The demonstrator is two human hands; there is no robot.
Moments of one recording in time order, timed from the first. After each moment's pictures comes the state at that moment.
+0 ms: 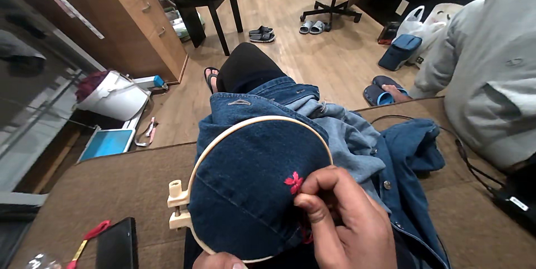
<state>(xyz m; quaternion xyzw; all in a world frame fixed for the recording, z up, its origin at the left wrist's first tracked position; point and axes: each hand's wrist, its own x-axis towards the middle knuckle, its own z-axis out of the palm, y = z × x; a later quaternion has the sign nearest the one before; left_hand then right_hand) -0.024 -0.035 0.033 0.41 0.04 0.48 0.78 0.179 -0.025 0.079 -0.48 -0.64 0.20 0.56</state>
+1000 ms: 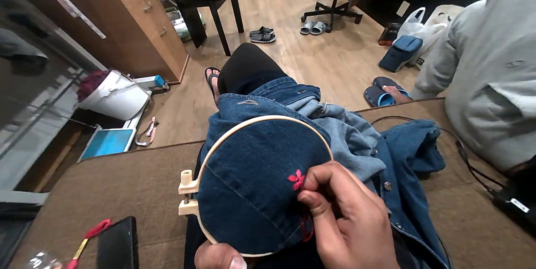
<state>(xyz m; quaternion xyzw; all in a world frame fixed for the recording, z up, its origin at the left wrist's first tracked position) -0.012 -0.021 0.035 0.39 -0.03 0.47 0.79 0.185 -0.017 0.071 -0.48 -0.66 0.17 0.54</state>
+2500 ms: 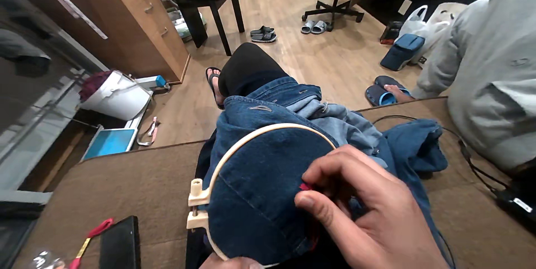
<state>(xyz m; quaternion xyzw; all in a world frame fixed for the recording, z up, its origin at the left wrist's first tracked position) -0.024 -0.040 0.029 0.46 0.12 0.45 0.76 0.210 -0.013 0.099 -0.46 -0.71 0.22 0.49</state>
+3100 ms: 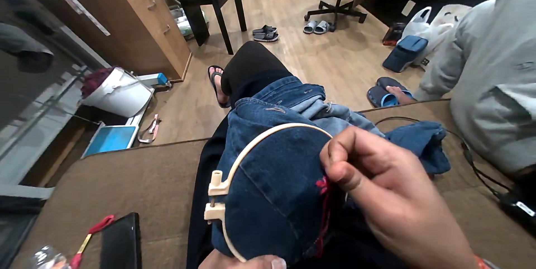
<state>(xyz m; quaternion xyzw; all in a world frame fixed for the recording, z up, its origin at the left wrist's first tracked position) -0.014 -0.036 0.032 0.55 0.22 0.43 0.68 0.219 0.009 0.106 -0.41 -0.67 0.33 0.53</state>
